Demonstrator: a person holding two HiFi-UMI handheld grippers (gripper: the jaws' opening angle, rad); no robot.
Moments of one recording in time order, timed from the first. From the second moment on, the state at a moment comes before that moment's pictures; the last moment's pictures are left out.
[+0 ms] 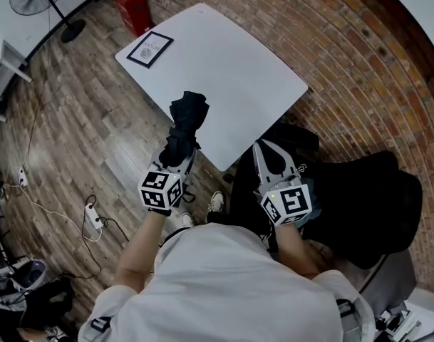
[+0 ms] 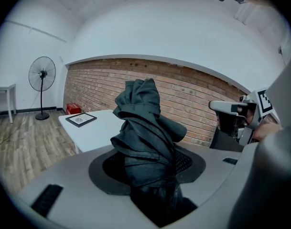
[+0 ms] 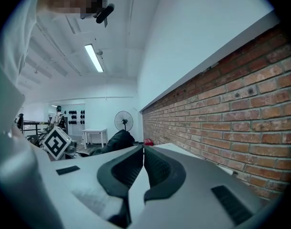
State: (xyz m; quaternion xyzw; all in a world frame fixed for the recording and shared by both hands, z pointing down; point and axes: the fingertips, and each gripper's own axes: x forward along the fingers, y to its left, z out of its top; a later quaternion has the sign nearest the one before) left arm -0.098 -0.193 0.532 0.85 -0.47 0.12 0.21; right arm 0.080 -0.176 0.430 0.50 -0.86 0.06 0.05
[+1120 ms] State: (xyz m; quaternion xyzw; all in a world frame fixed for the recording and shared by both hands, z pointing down) left arm -0.053 -0.355 0.679 0.79 -0.48 0.26 0.26; right arm 0.119 -0.195 0.466 0.51 -0.85 0.10 0.07
